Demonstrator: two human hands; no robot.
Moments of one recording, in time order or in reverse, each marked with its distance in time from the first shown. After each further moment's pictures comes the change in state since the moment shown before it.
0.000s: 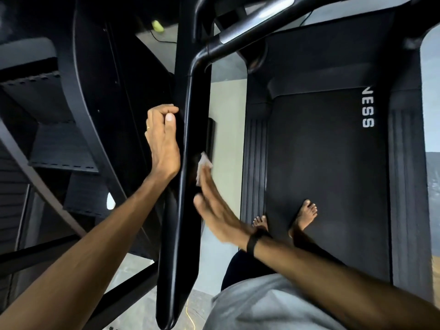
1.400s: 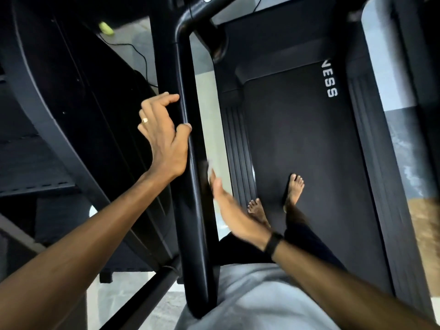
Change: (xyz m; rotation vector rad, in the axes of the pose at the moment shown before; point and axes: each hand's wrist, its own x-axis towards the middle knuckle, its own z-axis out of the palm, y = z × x) left_hand -0.031 -0.008 -0.016 0.100 -0.160 0.210; right_hand -0.030 -0.017 0.047 0.357 0.130 0.377
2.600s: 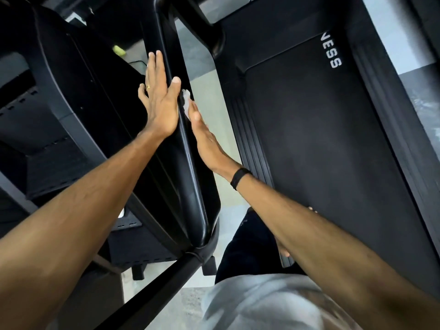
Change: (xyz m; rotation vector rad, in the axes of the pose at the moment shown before) left_hand -0.024 0.013 -0.012 0.122 -0.283 0.017; right_hand 0.021 0.005 0.020 -0.078 0.179 -0.395
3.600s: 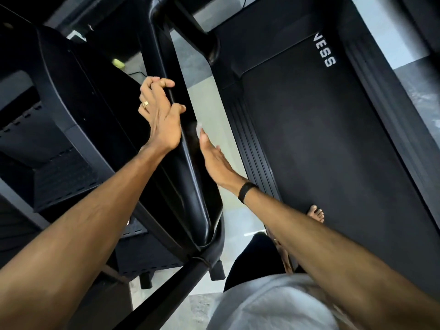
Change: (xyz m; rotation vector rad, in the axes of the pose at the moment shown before) left_hand -0.024 0.014 -0.003 0.007 0.062 0.036; right_hand -0.034 0.022 0.003 -0.036 0.013 0.162
